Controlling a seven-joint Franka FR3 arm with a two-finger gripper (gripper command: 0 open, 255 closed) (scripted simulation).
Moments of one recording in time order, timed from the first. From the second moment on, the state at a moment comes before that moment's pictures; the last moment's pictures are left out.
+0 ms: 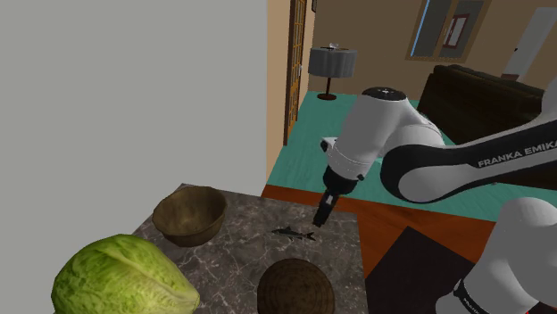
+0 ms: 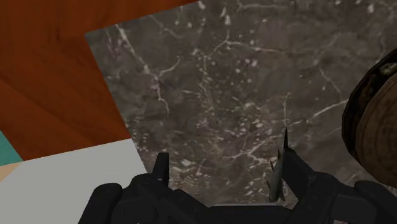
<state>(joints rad) 0.24 -0.49 0.31 -2.61 0.09 2.34 0.10</state>
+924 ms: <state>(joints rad) 0.23 -0.25 0.43 -2.59 0.02 2.66 0.18</state>
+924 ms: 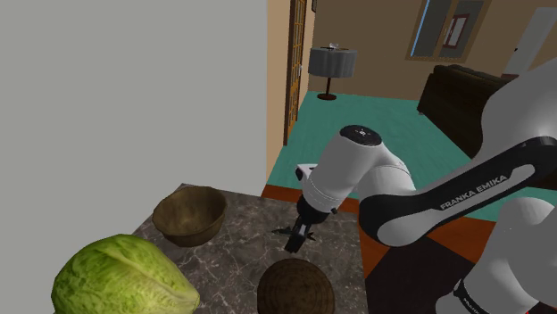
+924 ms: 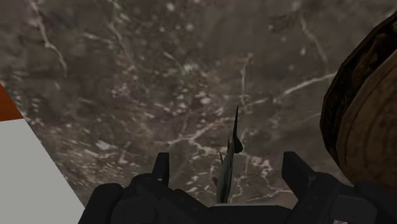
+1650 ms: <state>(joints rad) 0.23 -0.24 0.43 -2.59 0.02 2.67 0.19</state>
